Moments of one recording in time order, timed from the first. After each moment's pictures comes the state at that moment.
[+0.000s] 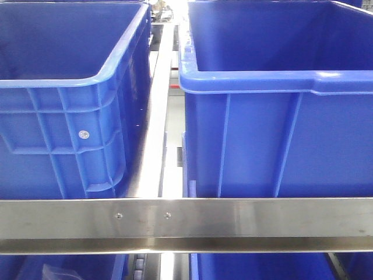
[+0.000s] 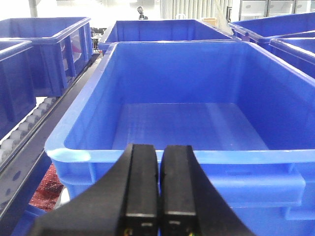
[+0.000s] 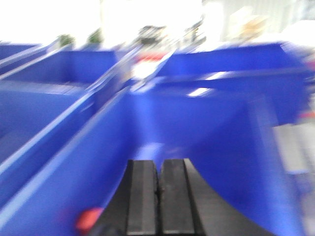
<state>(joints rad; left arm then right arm) -0.05 -0.01 0.01 0.00 0.00 -0.03 0.17 0.39 -0.49 0.00 0.06 0.05</state>
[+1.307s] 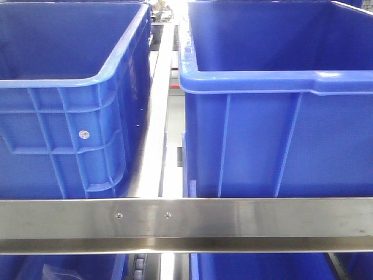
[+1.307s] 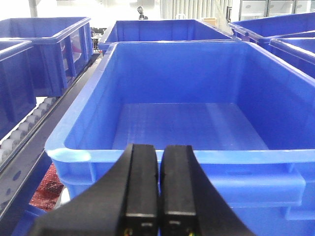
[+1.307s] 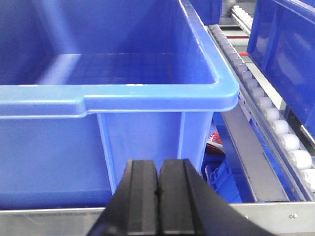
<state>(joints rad) -0.05 -0.01 0.01 0.00 0.00 -0.03 -0.04 -0.01 0.03 0.01 0.13 0.05</state>
